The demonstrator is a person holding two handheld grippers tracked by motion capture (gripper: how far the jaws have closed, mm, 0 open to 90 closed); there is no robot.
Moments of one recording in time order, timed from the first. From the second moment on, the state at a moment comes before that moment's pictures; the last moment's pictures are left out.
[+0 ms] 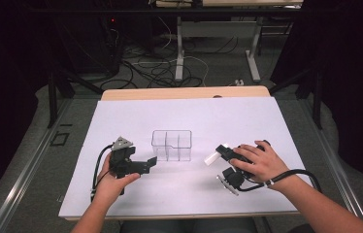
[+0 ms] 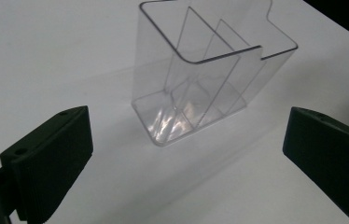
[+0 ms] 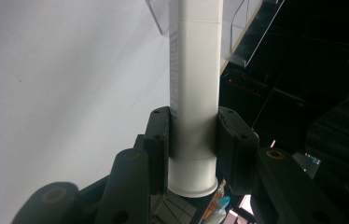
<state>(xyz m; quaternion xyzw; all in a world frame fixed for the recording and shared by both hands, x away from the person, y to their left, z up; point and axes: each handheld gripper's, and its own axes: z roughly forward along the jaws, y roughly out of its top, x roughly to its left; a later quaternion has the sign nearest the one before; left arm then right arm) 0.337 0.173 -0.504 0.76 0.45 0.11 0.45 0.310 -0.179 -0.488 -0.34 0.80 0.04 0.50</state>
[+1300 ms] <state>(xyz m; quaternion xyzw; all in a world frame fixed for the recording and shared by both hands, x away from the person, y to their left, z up) 0.323 0.082 -0.485 0.85 0.35 0.04 0.40 0.297 -0.131 -0.505 -0.43 0.75 0.04 0.50</state>
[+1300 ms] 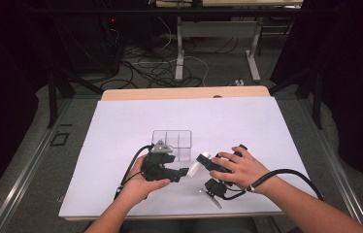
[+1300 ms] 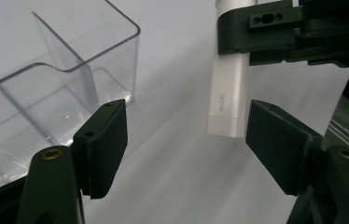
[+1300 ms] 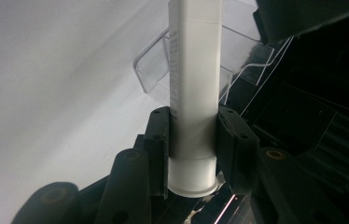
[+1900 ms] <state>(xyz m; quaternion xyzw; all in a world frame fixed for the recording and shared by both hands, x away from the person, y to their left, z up) 0.342 0.043 -0.488 0.88 0.32 -0.04 0.34 0.293 -0.130 -0.510 -0.45 0.74 0.02 0.50</state>
